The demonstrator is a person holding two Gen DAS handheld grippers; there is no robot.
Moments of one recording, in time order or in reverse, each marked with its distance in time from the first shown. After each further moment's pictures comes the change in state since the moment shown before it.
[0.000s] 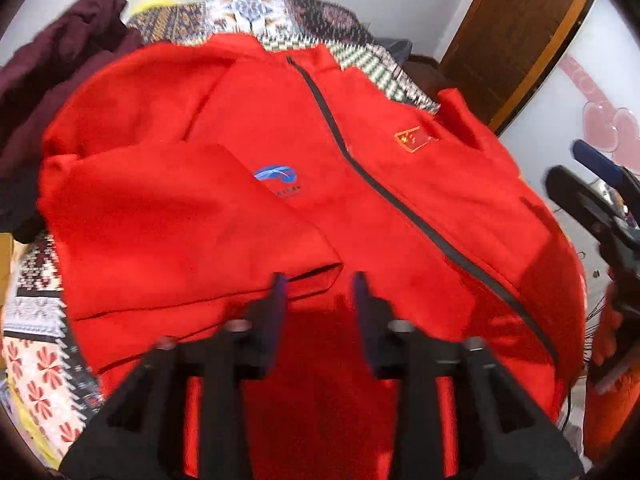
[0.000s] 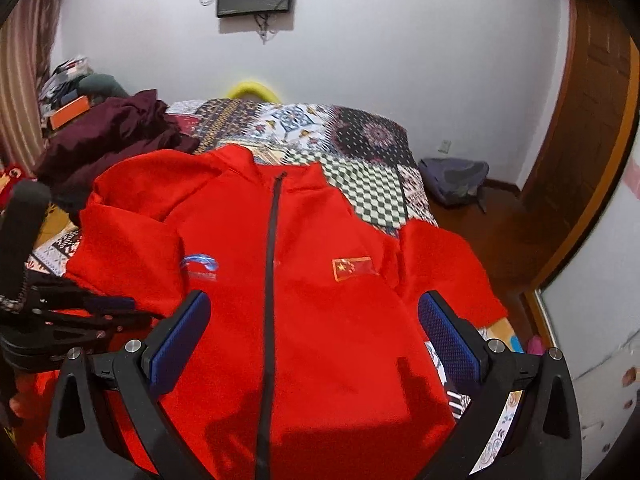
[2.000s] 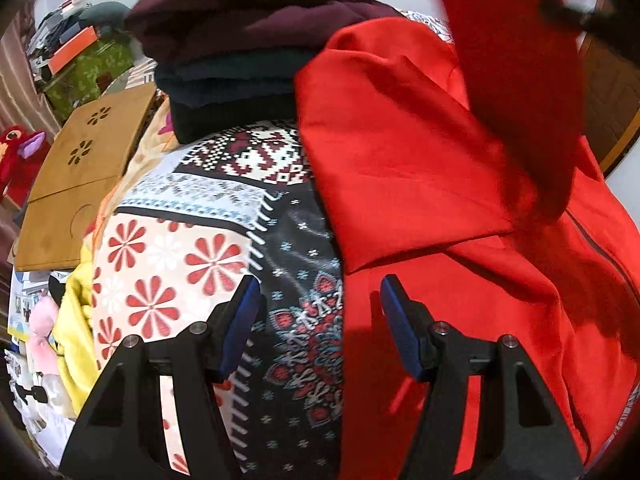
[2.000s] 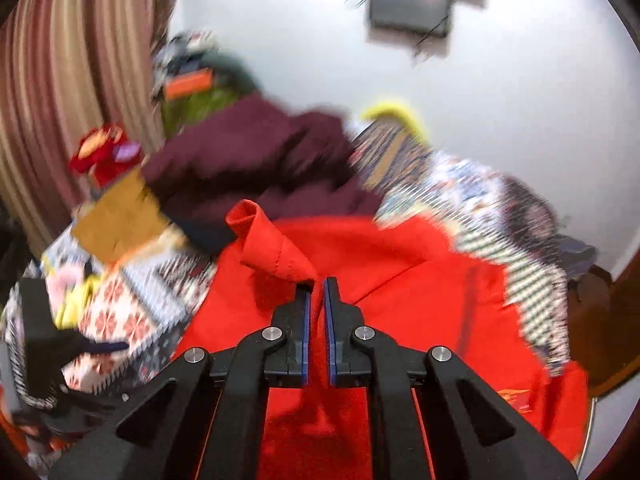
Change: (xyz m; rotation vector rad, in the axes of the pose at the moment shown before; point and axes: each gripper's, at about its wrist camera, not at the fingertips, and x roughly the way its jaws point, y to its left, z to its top) left arm -0.033 0.144 -0.086 -0.259 -0.062 0.307; right arm 0.031 0.112 0.093 -0.207 -0.090 0.314
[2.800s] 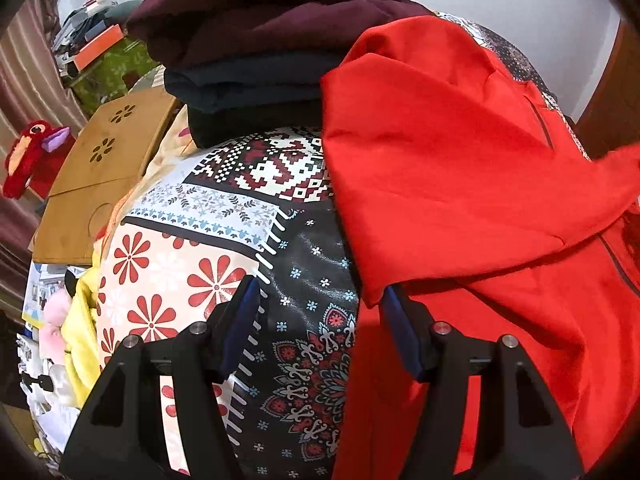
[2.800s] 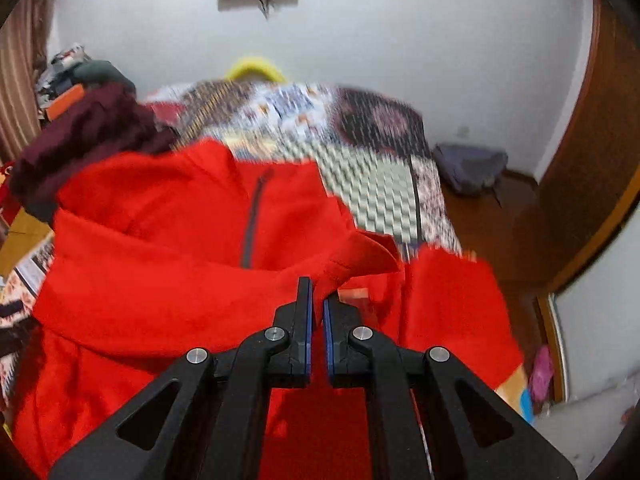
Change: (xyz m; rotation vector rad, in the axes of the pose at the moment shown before) left arm 0.020 -0.004 0.016 -0.050 -0.011 0.122; right arm 0.001 -0.150 -0.110 0.273 0.232 -0.250
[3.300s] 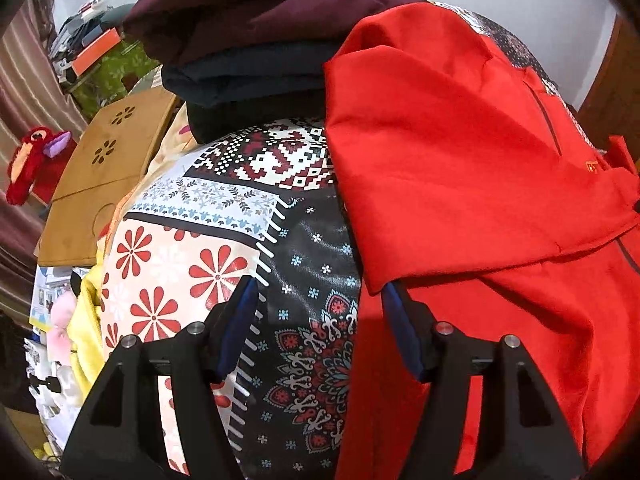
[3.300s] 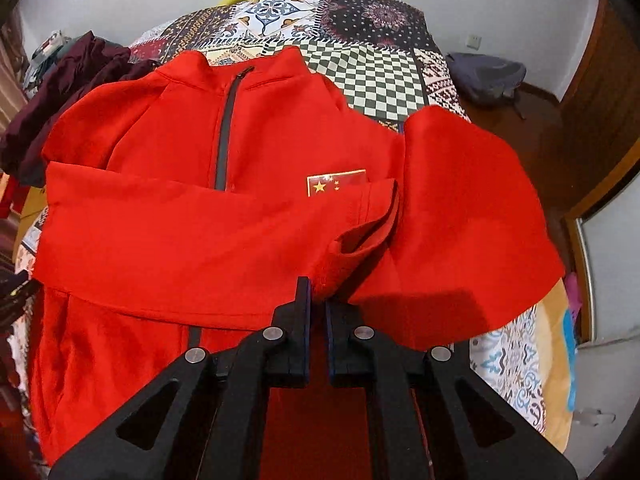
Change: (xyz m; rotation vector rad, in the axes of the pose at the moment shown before) left arm -0.003 -0.005 -0.007 0.043 0.015 0.023; right arm 0.020 -0.034 -0.036 0.072 0.243 0.102
